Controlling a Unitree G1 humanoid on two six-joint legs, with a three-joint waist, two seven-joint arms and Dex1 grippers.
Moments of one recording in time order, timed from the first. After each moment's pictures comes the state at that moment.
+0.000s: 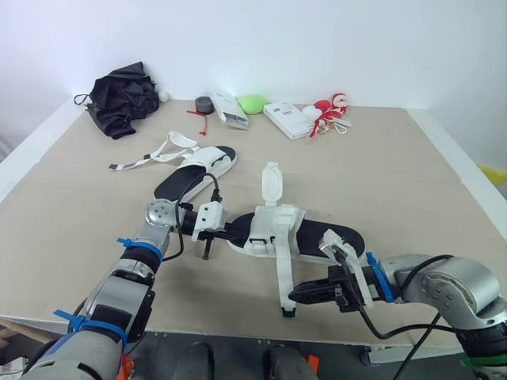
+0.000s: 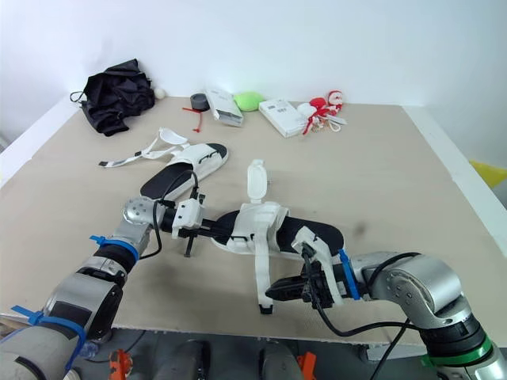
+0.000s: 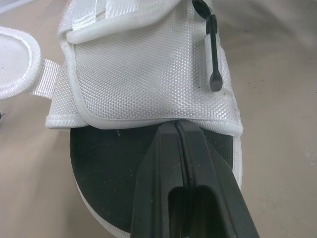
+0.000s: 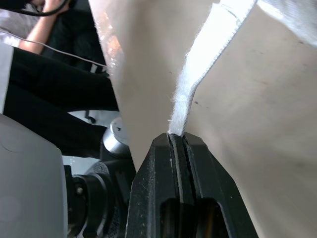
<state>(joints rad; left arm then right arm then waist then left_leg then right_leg) -0.85 0.29 -0.17 1.08 -0.08 -0.66 -1.49 -0.25 -0.80 0.06 -0.44 0.90 1.25 0.91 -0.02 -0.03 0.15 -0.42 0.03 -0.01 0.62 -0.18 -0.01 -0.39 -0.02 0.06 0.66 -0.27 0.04</state>
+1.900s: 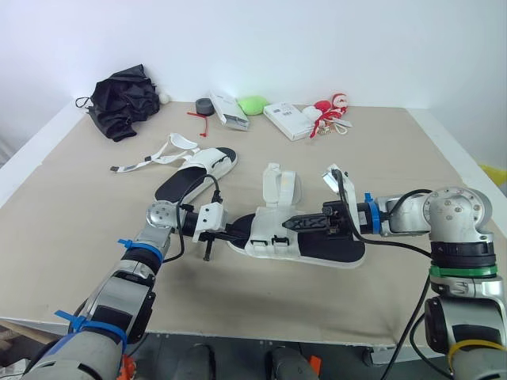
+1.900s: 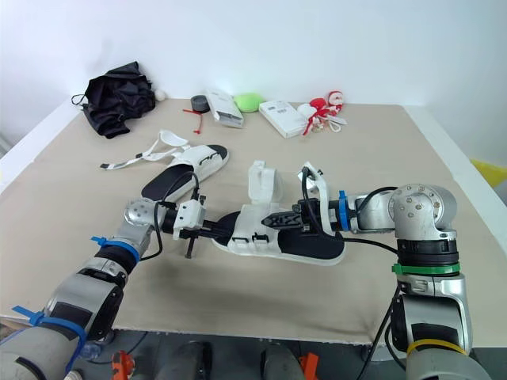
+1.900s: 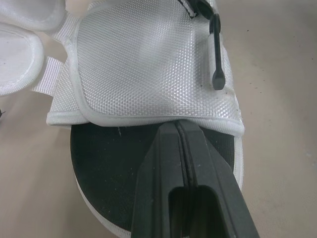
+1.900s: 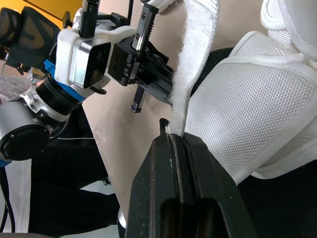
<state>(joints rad) -0.84 0.29 -0.18 1.09 -0.08 -0.65 -1.47 -0.75 -0.64 -0.08 0.05 1.08 1.60 0.52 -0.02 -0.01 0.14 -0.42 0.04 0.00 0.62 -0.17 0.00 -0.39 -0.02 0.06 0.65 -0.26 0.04</state>
